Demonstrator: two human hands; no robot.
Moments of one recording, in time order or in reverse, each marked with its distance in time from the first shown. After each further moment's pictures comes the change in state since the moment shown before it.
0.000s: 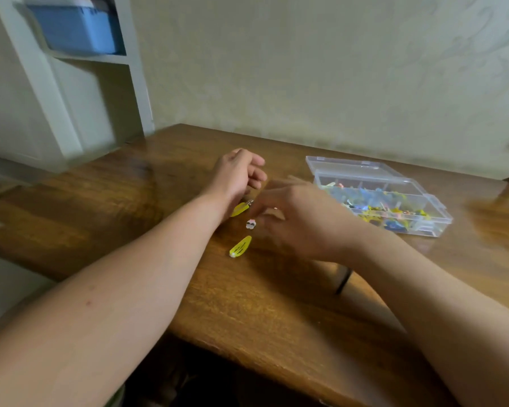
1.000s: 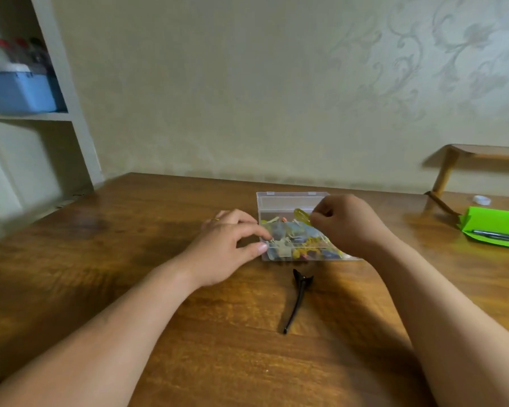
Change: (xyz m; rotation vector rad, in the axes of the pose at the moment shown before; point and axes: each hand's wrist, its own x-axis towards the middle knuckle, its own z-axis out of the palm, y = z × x) left_hand -0.037 0.004 0.028 0.866 -0.465 0.527; right_hand -0.061 0.102 -0.067 -0.007 0.231 0.785
